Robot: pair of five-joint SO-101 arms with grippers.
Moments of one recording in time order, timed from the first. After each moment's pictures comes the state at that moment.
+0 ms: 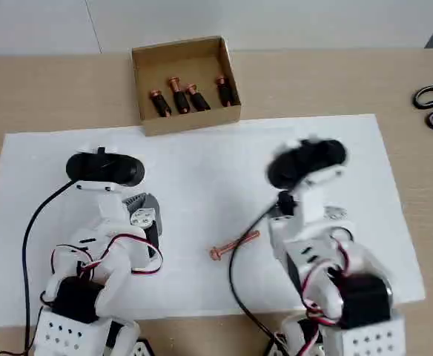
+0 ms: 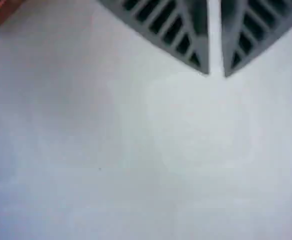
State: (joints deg) left arm 12.1 -74.9 63.6 62.7 18.8; right arm -12.6 -71.9 44.6 78.8 0.2
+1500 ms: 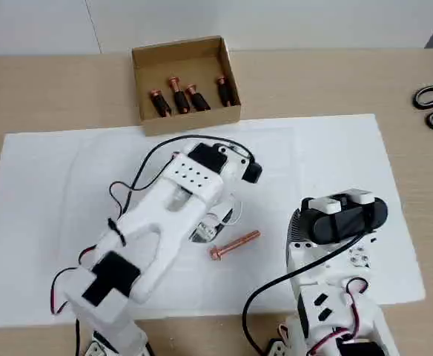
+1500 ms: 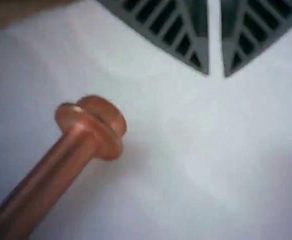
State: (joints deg) left arm 29.1 12.6 2.8 98.9 4.4; right arm -7.7 -103.4 61.0 75.6 0.3
